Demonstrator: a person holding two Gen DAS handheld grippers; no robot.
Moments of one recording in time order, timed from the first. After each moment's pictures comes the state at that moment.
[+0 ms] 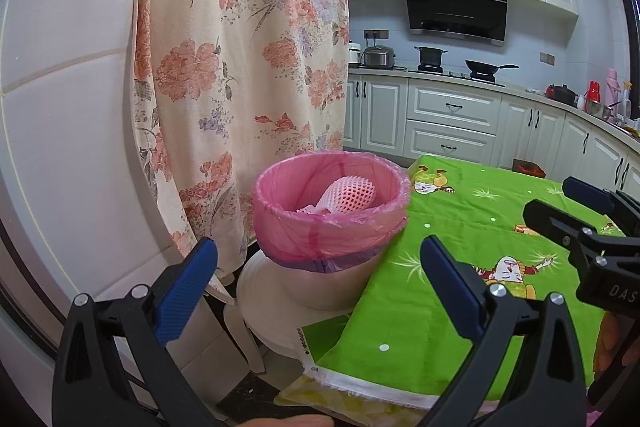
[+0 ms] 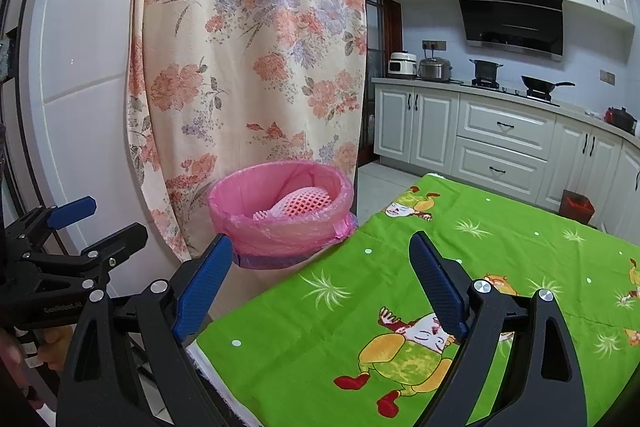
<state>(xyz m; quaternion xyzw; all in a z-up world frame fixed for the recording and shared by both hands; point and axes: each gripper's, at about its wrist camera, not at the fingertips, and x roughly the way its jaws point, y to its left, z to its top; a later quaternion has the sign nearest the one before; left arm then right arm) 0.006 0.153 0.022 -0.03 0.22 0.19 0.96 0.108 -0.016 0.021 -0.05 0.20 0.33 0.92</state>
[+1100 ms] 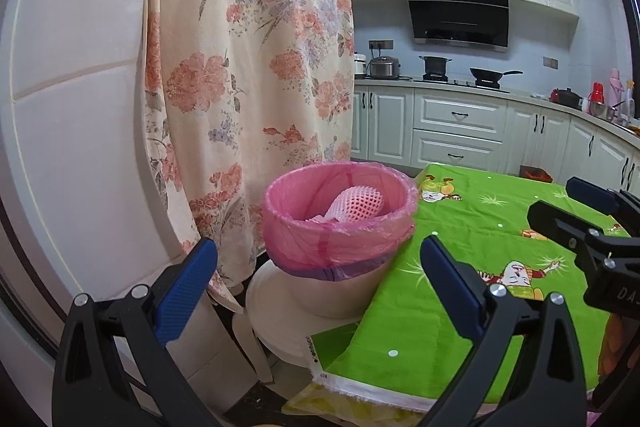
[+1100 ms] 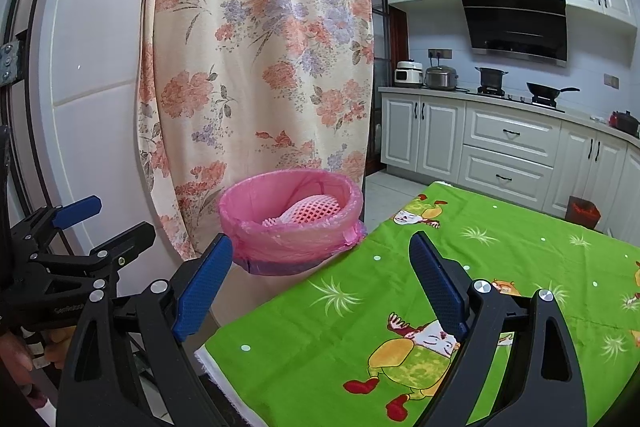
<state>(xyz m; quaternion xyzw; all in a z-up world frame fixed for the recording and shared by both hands) 0.000 0.150 0.024 -0.02 0.20 0.20 0.96 0.101 -0.012 0.021 -0.04 0.18 0.34 0.92</state>
